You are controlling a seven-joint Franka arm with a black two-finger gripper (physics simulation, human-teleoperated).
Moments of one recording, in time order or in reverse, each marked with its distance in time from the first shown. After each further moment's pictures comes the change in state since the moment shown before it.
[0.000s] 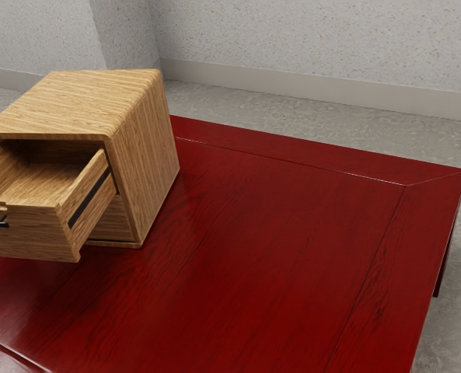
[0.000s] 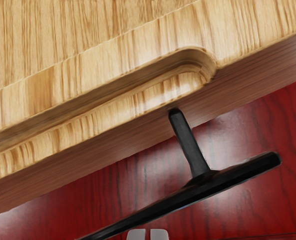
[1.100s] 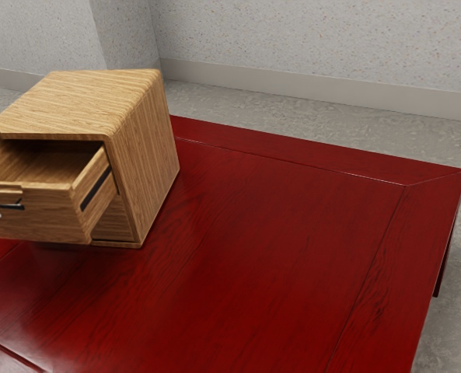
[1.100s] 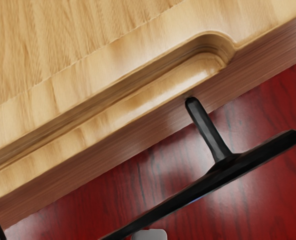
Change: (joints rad) arm -0.001 0.216 -0.005 0.145 0.008 0.061 0.081
